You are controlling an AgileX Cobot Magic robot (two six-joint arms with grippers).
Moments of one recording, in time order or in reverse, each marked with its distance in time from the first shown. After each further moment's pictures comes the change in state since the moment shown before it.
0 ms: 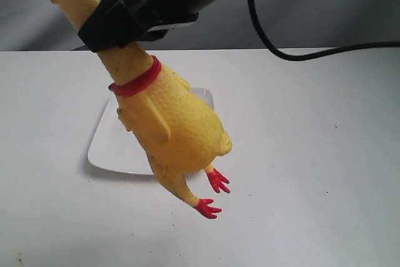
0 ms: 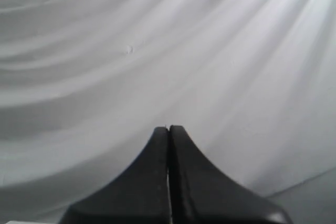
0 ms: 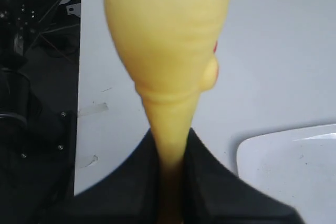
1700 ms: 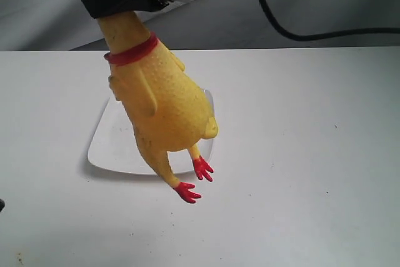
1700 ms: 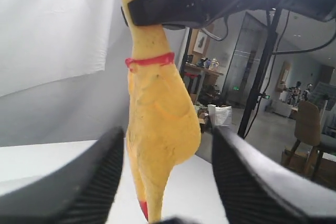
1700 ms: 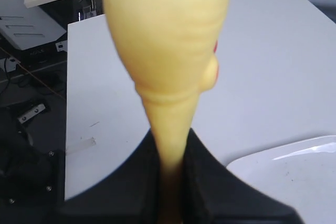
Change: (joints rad) left arm -0.307 0.148 0.000 1.138 -0.319 -1.485; right arm -0.036 -0.002 0.000 0.064 -0.089 0.026
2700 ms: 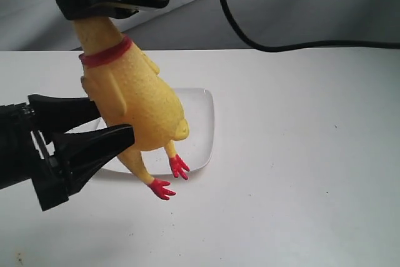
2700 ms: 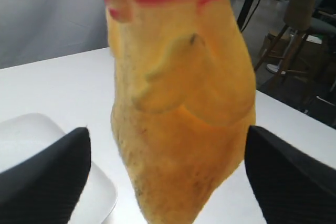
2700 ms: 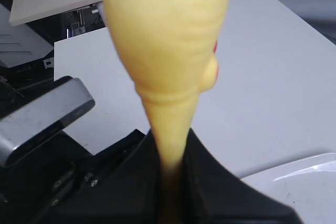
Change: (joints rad) left arm 0.000 0.958 -0.342 0.018 -0.239 0.393; right arm 0.066 0.042 0.000 -0.006 -0.136 0.024
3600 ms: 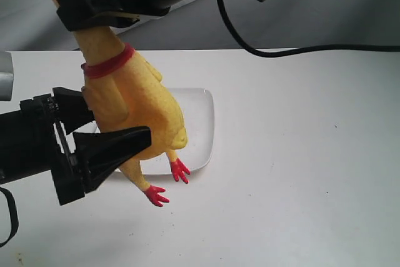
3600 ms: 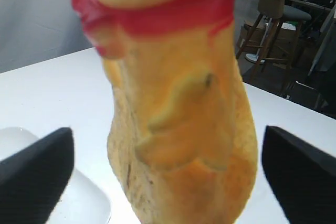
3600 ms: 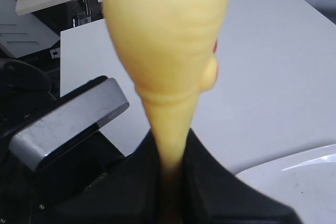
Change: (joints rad) left arm 0.000 0.154 -0.054 0.009 -0.112 0.117; right arm 0.000 0.009 0.002 -0.006 0.037 0.002
